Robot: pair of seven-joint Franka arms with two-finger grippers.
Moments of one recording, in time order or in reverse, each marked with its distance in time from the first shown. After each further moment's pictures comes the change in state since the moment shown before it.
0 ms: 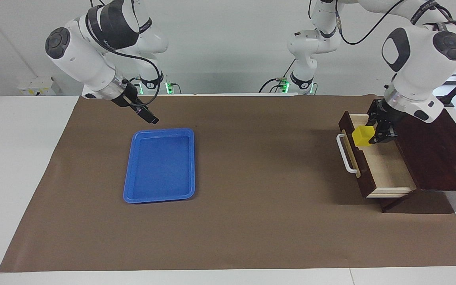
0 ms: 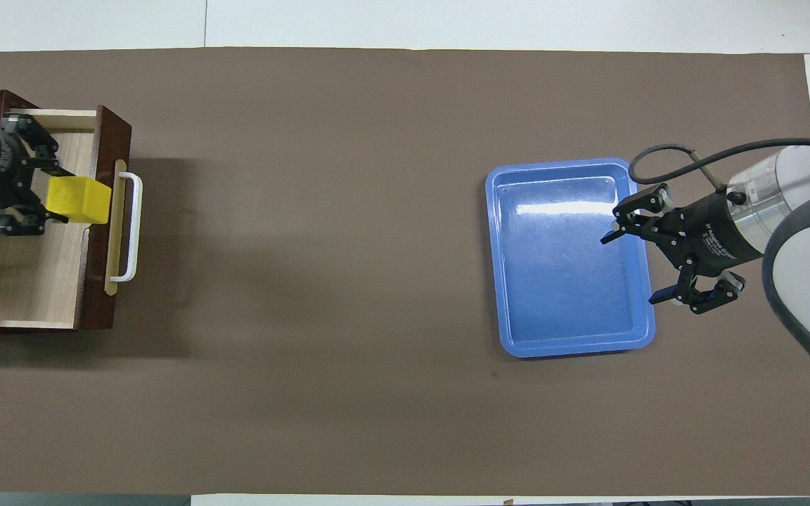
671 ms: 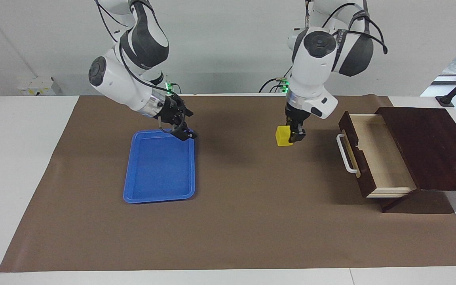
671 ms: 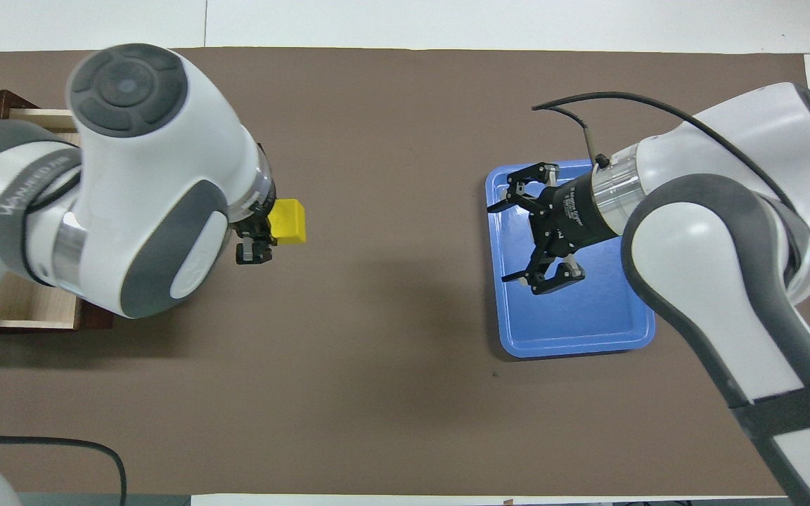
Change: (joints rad) left arm -0.393 0.073 -0.009 0.005 -0.027 0.053 -0.463; right arm 0.203 0.147 0.002 -0.006 0.286 0.279 0.516
